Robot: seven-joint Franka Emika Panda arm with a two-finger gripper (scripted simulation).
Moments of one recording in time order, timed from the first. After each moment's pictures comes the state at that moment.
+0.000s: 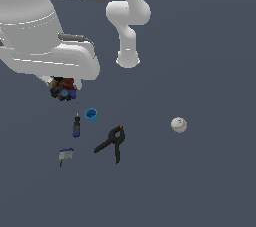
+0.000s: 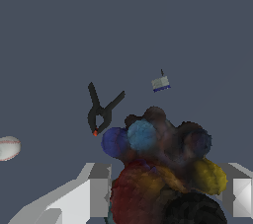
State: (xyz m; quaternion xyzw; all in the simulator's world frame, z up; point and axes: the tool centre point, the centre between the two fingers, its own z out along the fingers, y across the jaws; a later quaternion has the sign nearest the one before) arm 0.064 -0.164 0.367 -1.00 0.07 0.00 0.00
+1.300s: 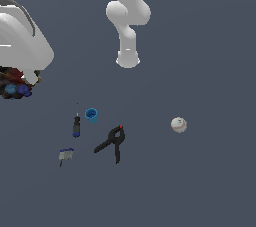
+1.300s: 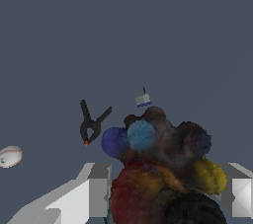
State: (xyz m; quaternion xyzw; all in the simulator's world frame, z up) arm 0.113 -0.221 0.435 -1.00 0.07 0.00 0.00
